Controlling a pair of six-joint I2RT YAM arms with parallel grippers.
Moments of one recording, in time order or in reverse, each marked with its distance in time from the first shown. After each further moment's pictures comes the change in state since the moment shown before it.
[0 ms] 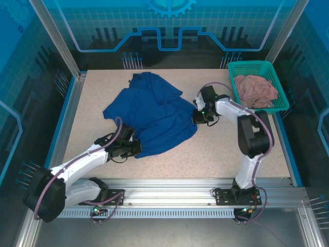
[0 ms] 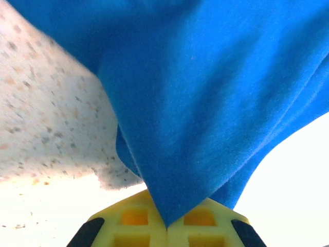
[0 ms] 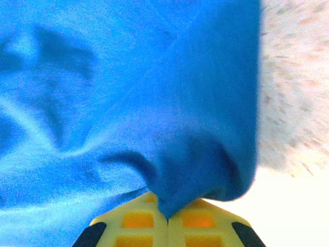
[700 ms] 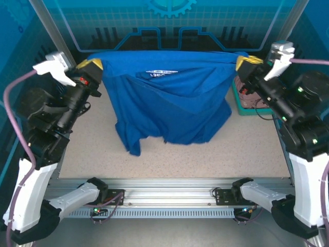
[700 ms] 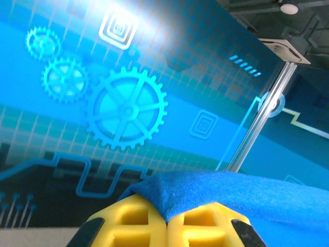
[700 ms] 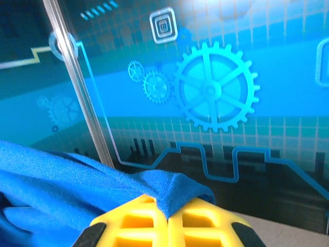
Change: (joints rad) left arm 0.042 -0.130 1.068 0.089 -0.244 0.334; right arm 0.021 -0.782 0.572 -0.024 0.119 0.078
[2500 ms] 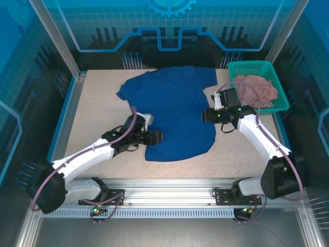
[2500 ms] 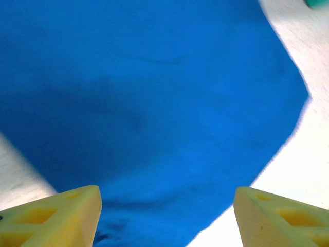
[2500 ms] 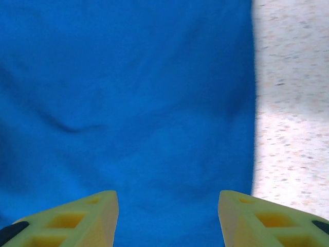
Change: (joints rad) left arm -0.250 0.276 -0.885 0.119 0.204 -0.075; right arm -0.051 0.303 -0.792 0.033 0.014 0.014
